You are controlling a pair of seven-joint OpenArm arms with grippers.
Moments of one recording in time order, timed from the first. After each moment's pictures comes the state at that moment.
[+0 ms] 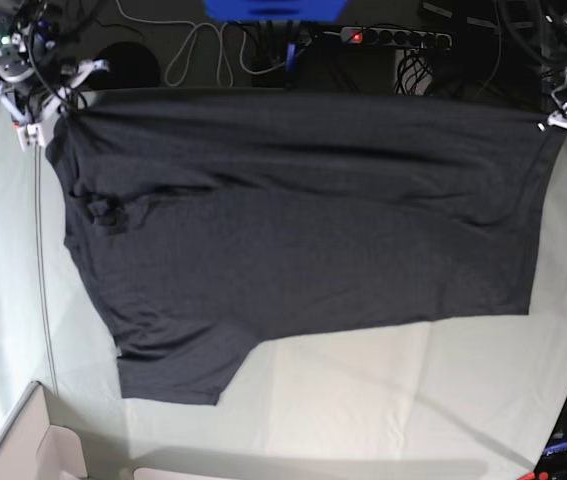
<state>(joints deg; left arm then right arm) 17.7 -8.5 -49.9 88.6 -18.6 -14.5 49.9 -28.1 -1.9 38.8 102.6 0.5 39.9 -46.4</state>
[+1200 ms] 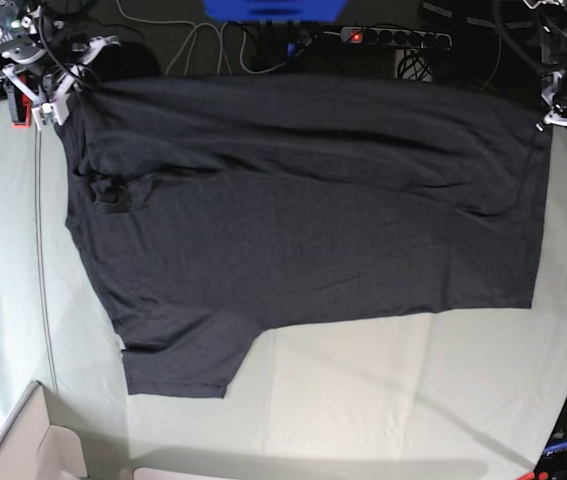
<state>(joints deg) 13.3 -9.2 -51.1 78.1 -17.9 -14.1 49.3 -31.8 -1.4 35.5 102.7 -0.1 39.9 -46.4</state>
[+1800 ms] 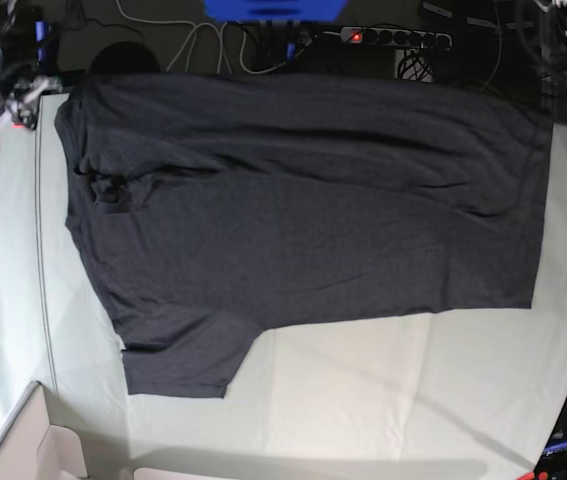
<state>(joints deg) 10.7 -9.2 -57.4 88.0 -25.3 -13.9 50.3 -21.3 0.2 49.2 101.8 -0.5 39.9 -47.3</state>
